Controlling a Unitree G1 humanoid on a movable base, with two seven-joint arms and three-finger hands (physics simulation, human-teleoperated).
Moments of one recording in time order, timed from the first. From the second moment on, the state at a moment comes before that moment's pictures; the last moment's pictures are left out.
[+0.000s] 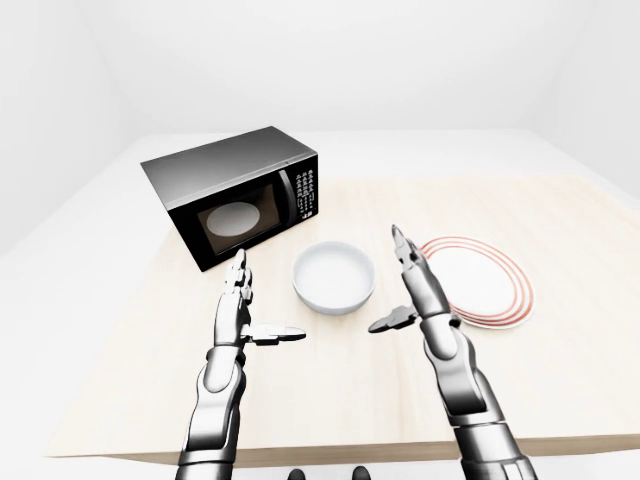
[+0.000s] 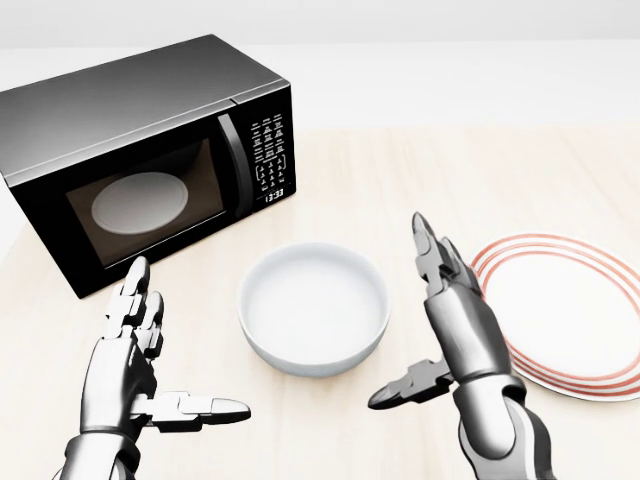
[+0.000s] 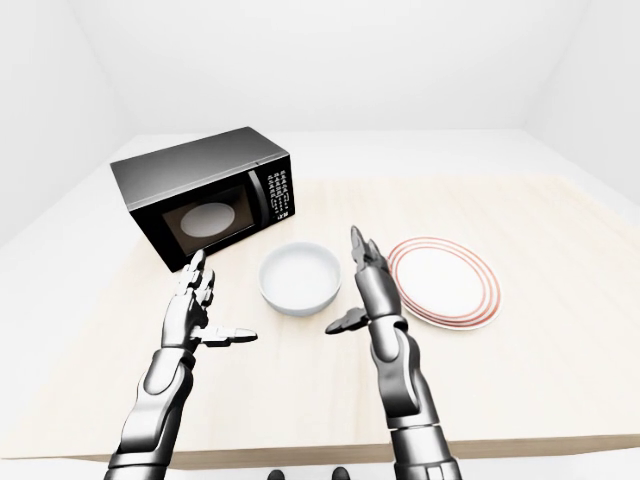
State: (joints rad) left arm -0.01 0.02 0.04 0.03 -0.02 -0.02 -0.04; right arm -0.13 -0.08 0.03 0.02 -0.63 0.03 0.04
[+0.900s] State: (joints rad) left arm -0.01 0.02 0.04 0.03 -0.02 -0.02 -0.04; right arm -0.28 -0.06 0.12 -0.07 -1.29 -0.09 0.59
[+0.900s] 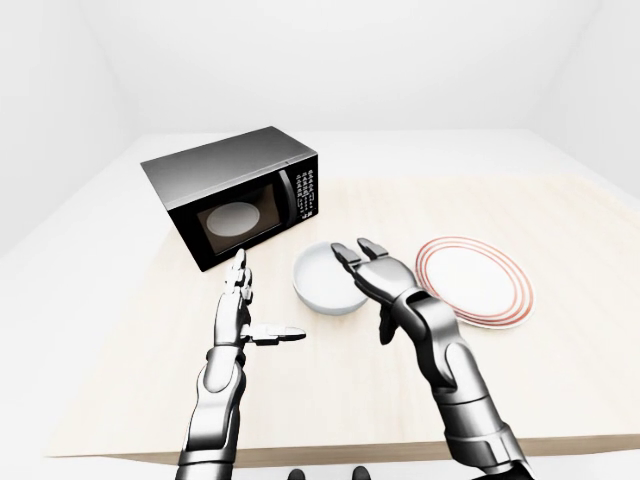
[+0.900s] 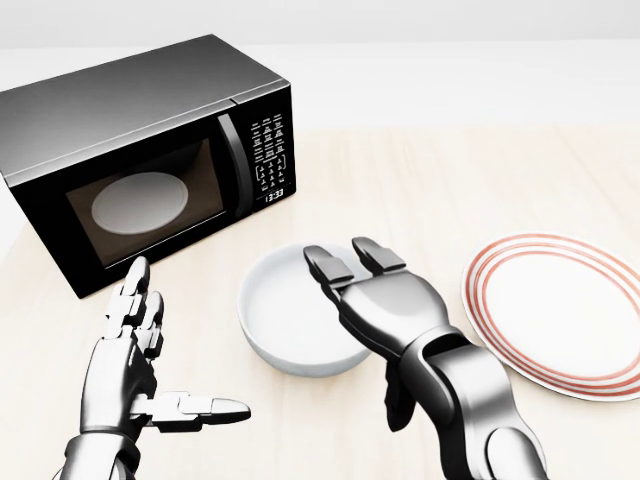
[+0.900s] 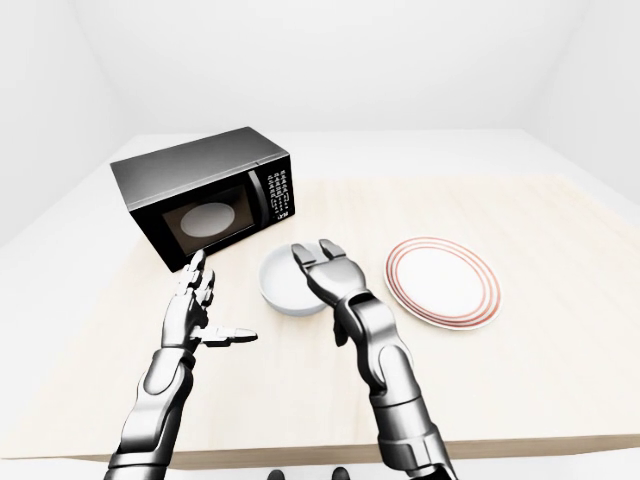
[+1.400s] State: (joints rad) left arm -0.01 0.02 0.04 0.03 -0.02 -0.02 -0.04; right arm -0.30 -0.04 0.14 -0.05 -1.28 -0.09 0.70
